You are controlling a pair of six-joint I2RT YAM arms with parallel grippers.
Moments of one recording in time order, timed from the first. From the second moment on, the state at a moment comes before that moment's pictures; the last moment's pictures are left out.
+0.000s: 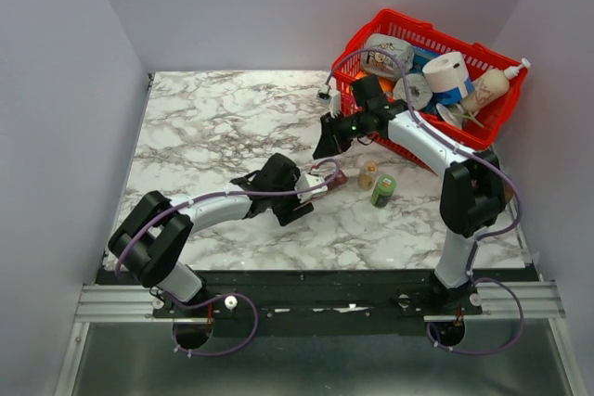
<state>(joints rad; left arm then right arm) -0.71 1.52 0.78 -0.15 0.23 0.47 0.45 1.86 1.53 -0.57 -0.81 -0.09</state>
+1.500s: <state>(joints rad) -0.31 1.57 0.94 -0.05 0.50 -0.23 0.54 1.95 1.50 -0.92 -0.66 -1.55</state>
